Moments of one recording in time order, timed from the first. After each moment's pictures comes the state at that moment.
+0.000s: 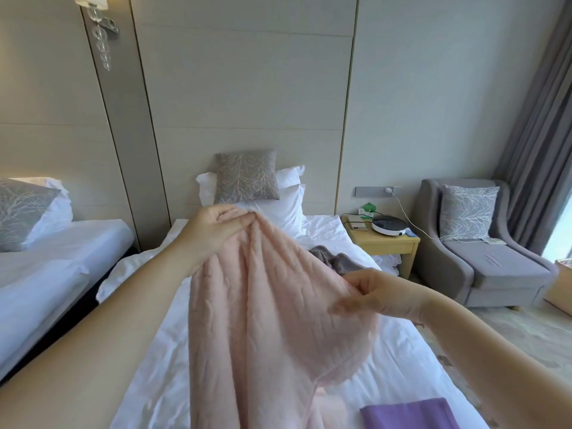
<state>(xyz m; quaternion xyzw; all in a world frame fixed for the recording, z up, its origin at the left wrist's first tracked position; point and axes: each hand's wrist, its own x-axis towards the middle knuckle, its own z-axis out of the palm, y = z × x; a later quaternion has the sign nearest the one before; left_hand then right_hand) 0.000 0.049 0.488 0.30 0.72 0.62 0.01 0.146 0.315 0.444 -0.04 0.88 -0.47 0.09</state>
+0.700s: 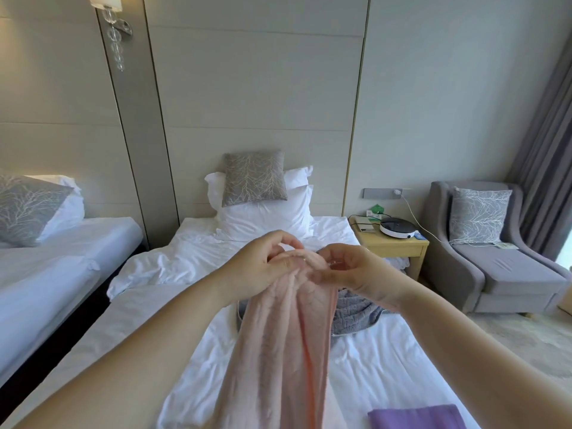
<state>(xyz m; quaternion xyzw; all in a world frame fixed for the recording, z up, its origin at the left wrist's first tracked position) 0.046 0.068 0.466 0.41 0.76 0.50 0.07 0.121 0.270 0.460 -0.08 0.81 -0.58 -0.02</state>
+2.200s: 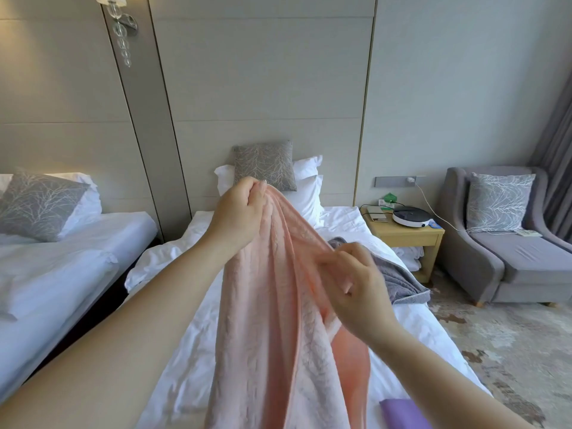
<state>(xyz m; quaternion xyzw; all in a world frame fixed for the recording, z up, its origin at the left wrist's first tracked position) 0.014 0.076 0.501 0.29 0.79 0.49 -0.24 0.135 0.234 0.411 -0.07 0.83 -0.35 -0.43</state>
